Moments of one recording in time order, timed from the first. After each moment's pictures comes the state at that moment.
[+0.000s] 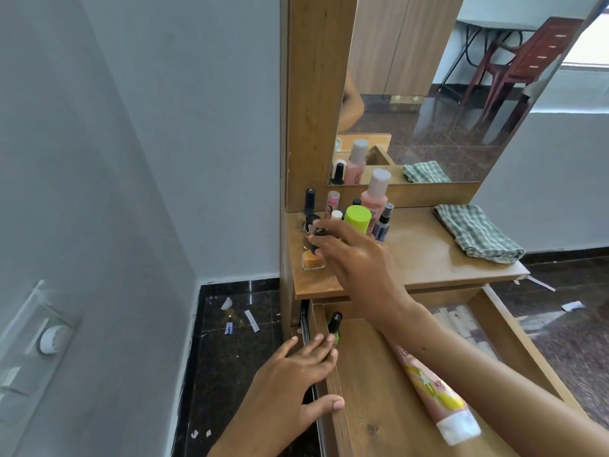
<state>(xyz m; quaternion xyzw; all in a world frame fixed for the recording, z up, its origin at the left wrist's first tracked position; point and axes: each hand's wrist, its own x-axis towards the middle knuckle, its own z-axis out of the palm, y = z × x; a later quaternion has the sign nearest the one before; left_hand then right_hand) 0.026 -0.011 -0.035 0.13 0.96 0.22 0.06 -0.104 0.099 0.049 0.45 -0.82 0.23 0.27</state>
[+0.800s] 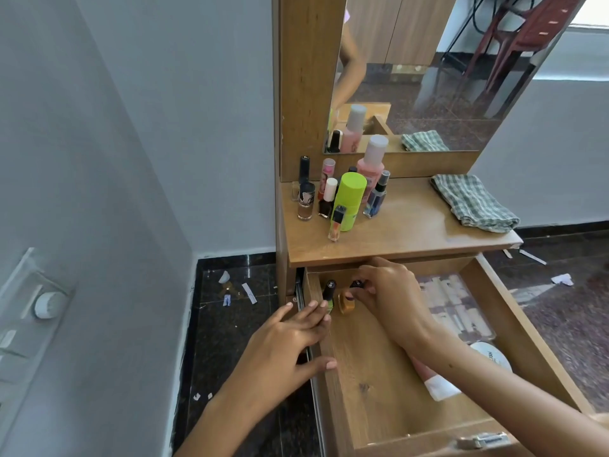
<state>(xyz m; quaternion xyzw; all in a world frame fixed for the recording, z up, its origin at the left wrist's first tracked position) 0.032 -0.010 -0.034 0.13 0.96 0.25 0.00 -0.079 0.160 -0.002 0.29 -0.94 0.19 0.02</state>
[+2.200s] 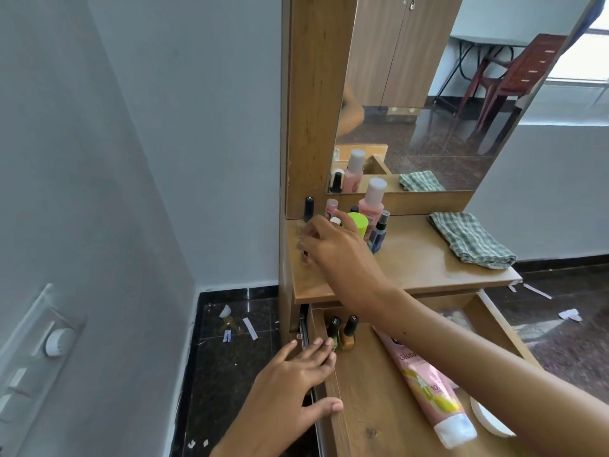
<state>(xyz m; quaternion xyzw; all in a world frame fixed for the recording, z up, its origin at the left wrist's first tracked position) 0.027 -0.012 -0.032 0.12 0.96 0.23 0.06 -0.098 0.075 0.075 0.44 -0.86 0.07 0.23</state>
